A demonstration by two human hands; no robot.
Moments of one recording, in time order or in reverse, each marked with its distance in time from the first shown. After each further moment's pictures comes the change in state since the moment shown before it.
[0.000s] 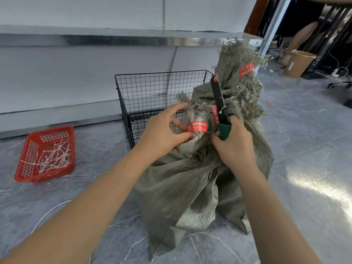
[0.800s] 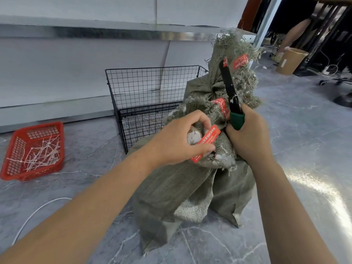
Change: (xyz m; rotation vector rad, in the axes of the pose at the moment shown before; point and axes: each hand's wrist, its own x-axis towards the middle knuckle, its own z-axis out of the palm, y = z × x) left_hand -0.008 0.024 0.026 0.033 -0.305 0.233; right_hand 0.013 0.021 -0.037 -0.144 0.097 -0.120
